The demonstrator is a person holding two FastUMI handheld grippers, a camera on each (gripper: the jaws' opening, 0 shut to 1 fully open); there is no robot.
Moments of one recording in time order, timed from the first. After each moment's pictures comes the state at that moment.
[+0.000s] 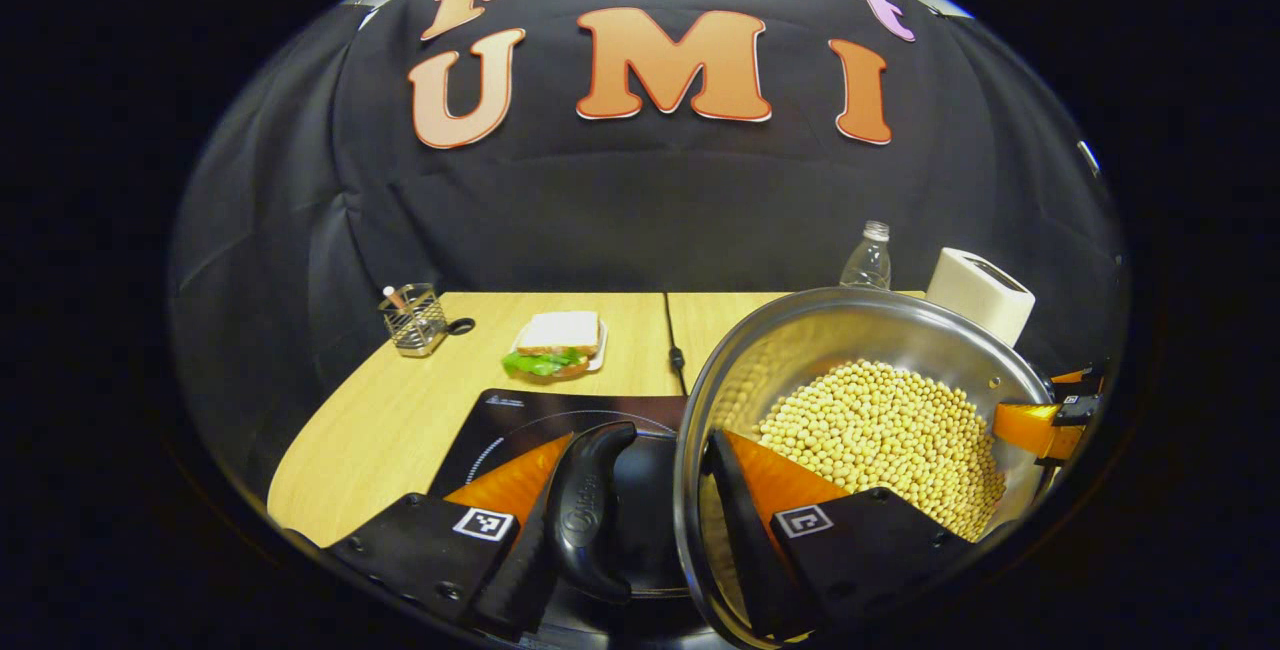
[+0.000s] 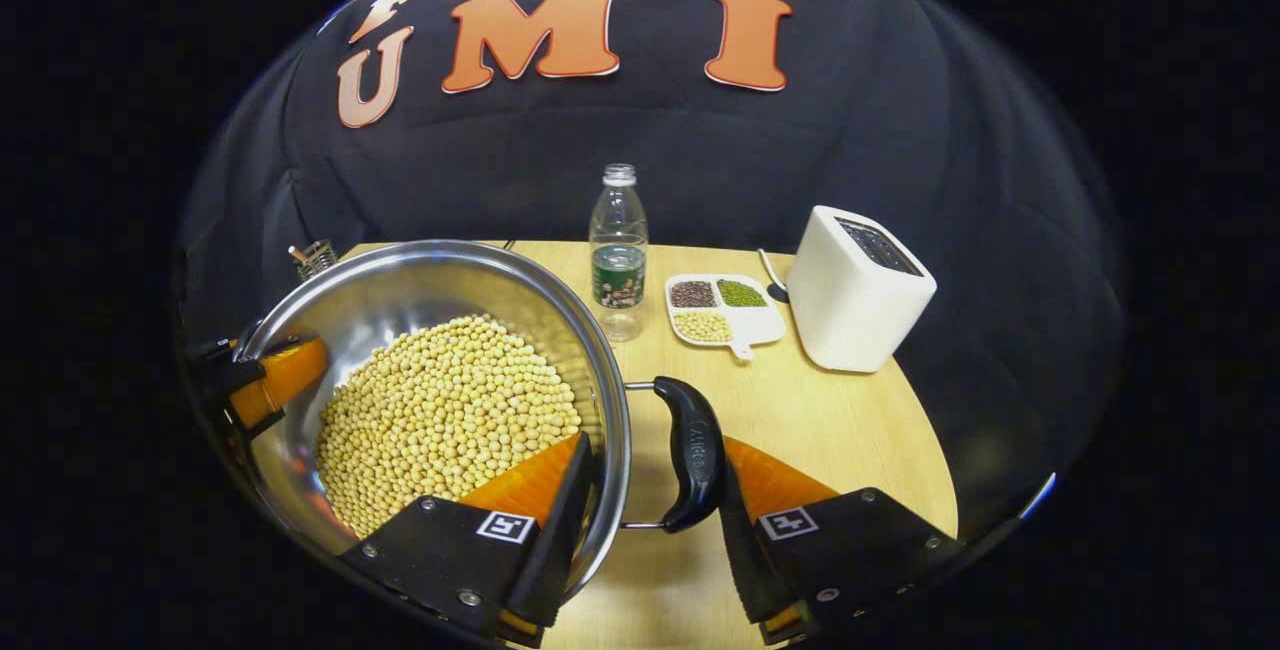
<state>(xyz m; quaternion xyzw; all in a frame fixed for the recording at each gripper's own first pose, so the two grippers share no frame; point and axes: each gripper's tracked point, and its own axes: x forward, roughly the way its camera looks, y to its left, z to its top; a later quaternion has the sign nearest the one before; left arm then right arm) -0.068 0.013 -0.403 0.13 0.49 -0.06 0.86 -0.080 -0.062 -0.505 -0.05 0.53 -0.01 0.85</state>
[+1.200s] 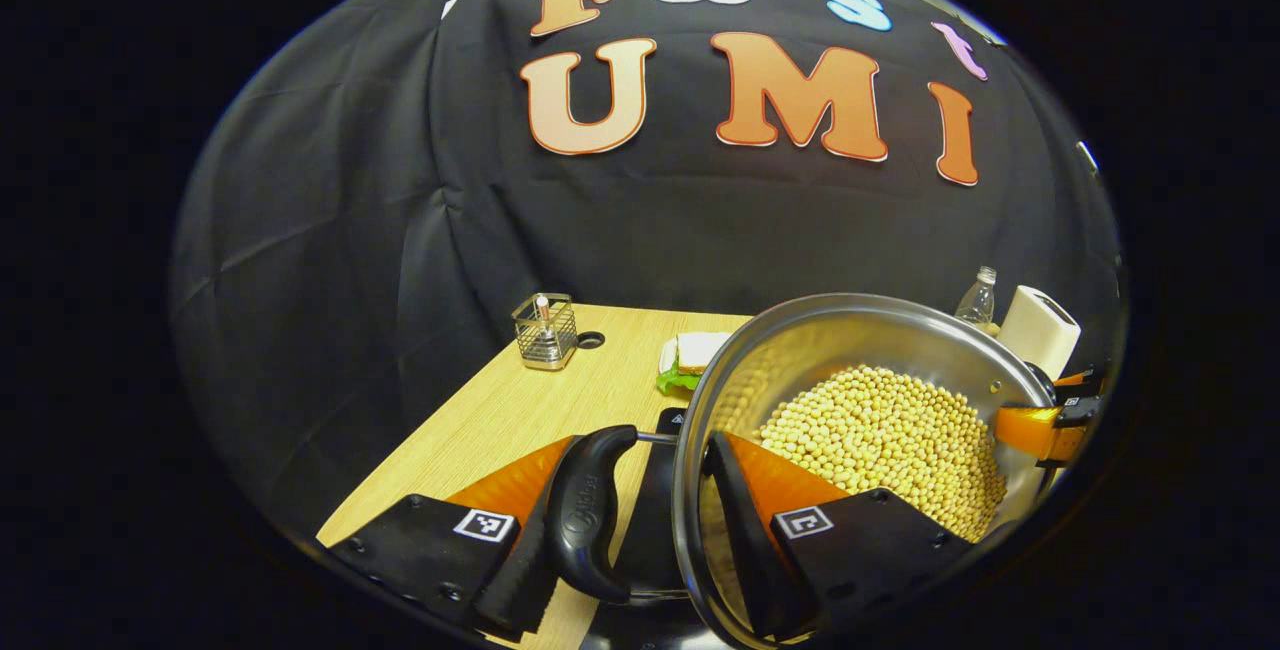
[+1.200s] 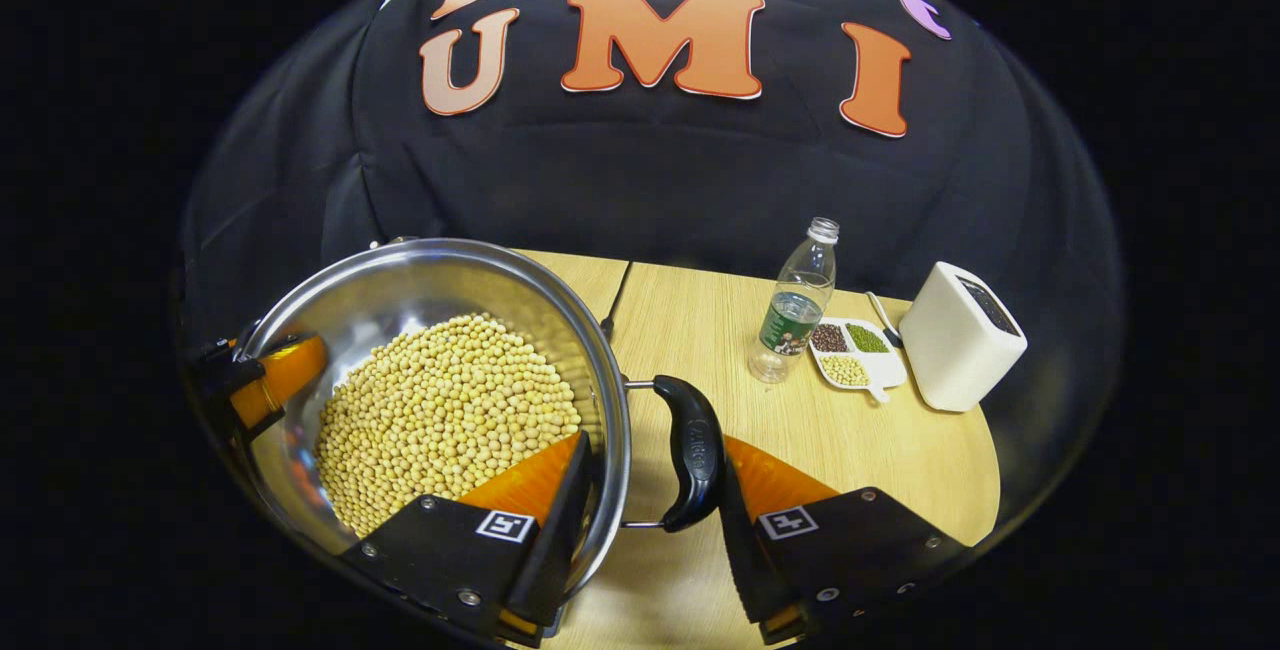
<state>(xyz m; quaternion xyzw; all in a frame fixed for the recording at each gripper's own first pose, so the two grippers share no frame) -0.031 0.168 -0.353 0.14 0.46 0.02 0.88 -0.067 -0.074 -0.496 -0.05 0.51 0.06 0.86</state>
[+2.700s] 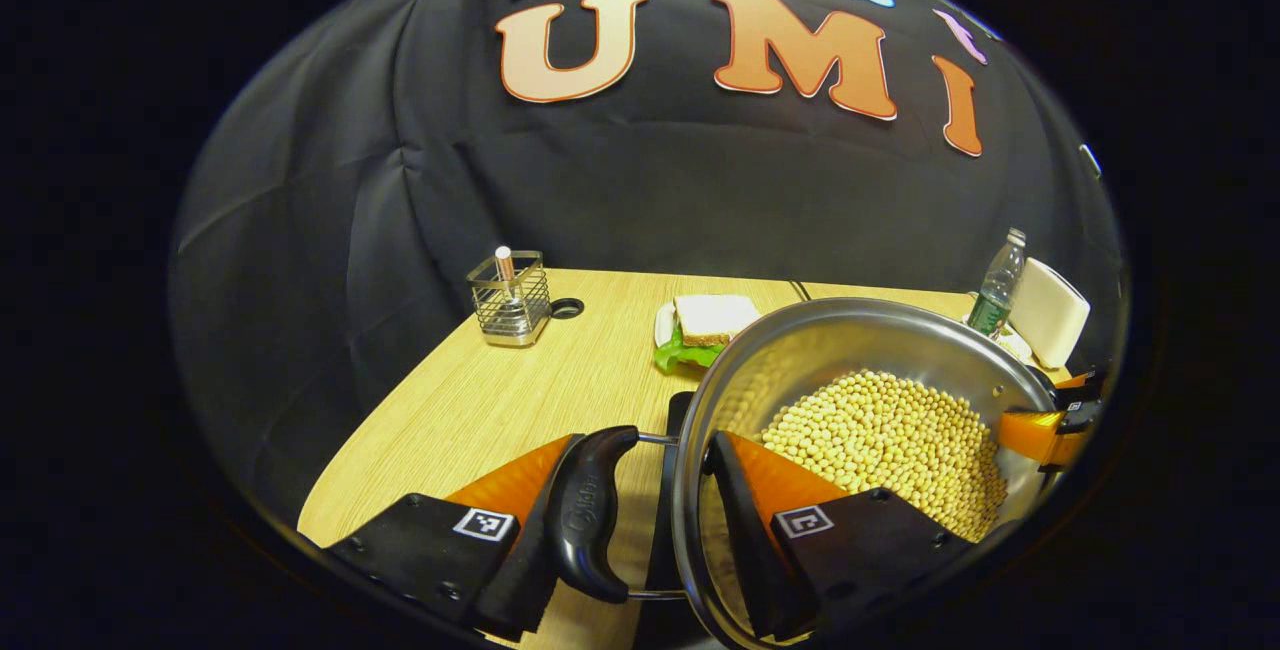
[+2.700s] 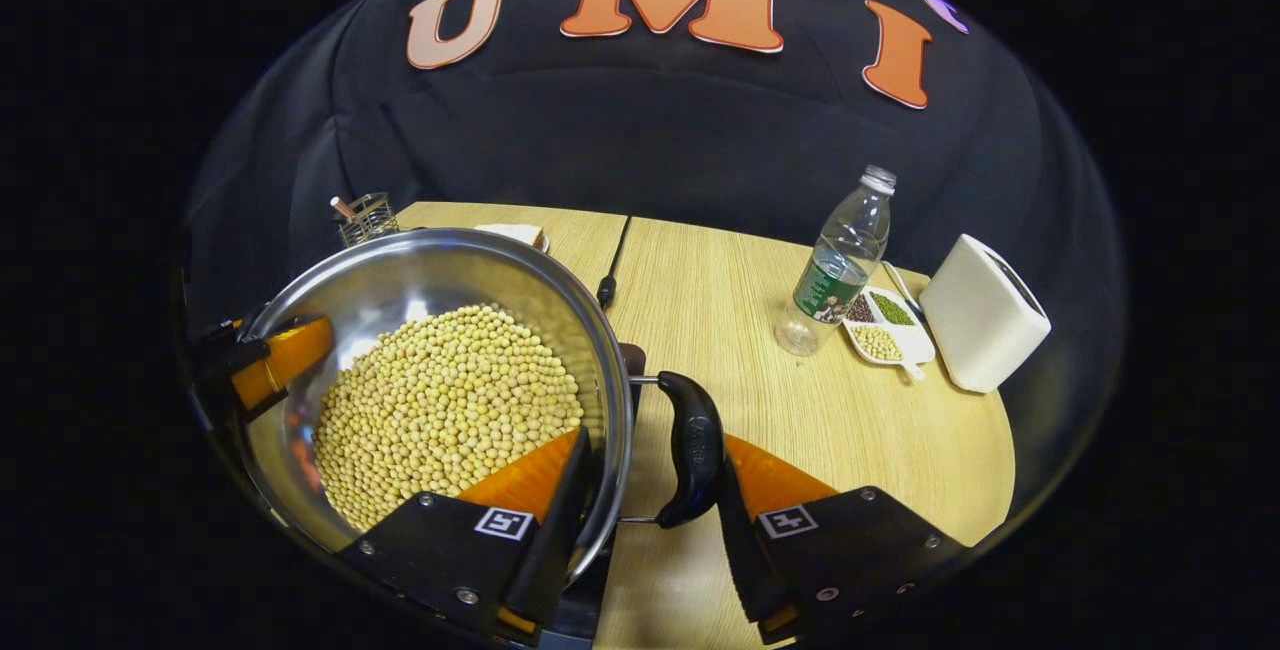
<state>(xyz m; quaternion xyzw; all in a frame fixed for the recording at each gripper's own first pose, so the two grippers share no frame) -0.021 0.199 -0.446 0.13 0.51 -0.01 0.85 -0.076 -0.062 -0.496 -0.07 0.56 0.03 0.83</state>
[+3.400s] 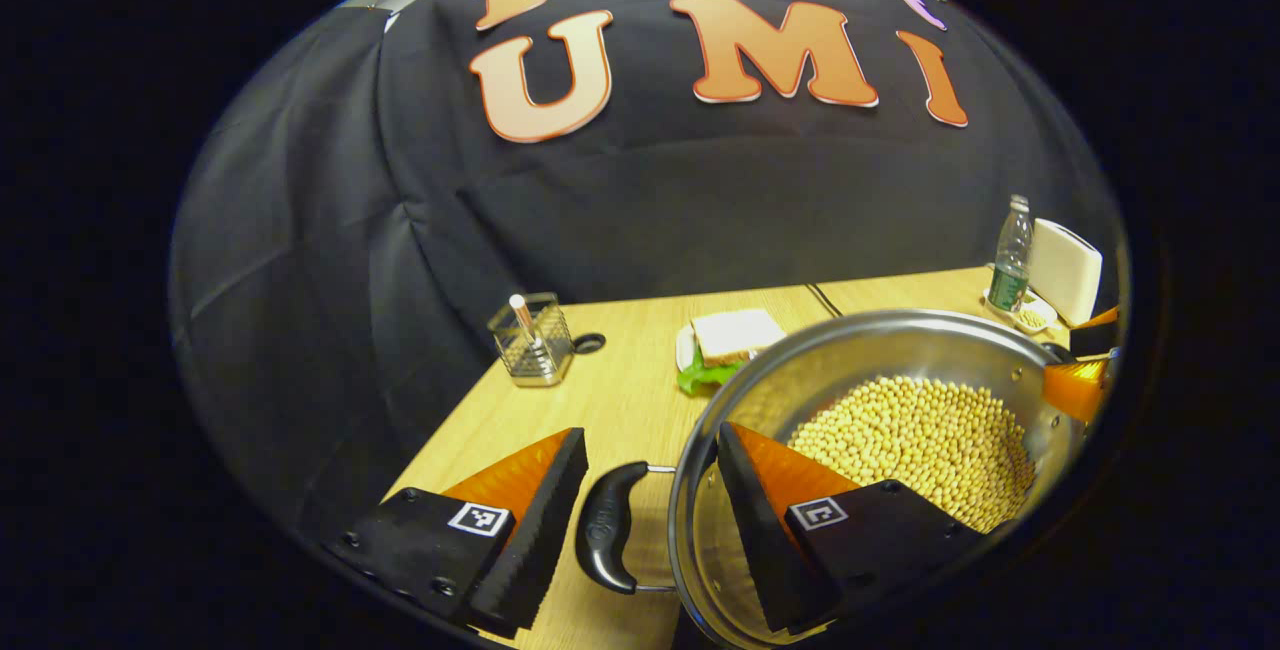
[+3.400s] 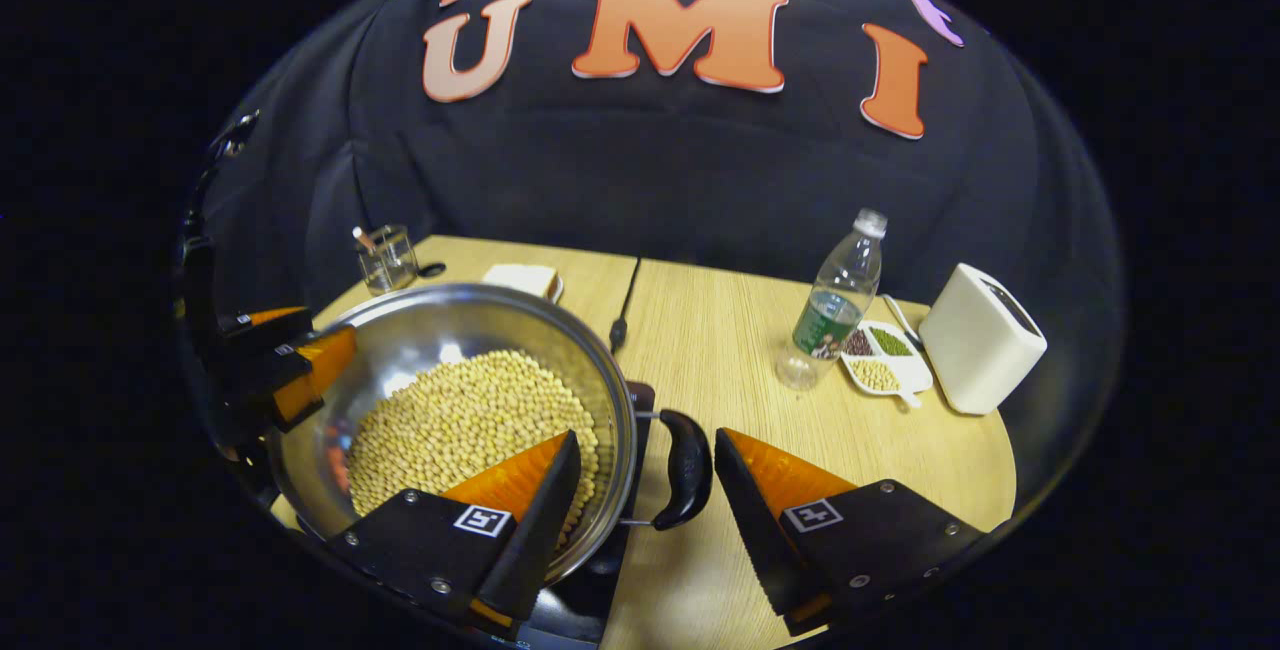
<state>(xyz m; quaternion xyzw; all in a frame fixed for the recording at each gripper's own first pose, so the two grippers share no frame) 0.008 0.199 -0.407 0.21 0.45 -0.01 0.87 -0.044 -0.056 -0.430 -0.05 0.47 0.06 0.88</state>
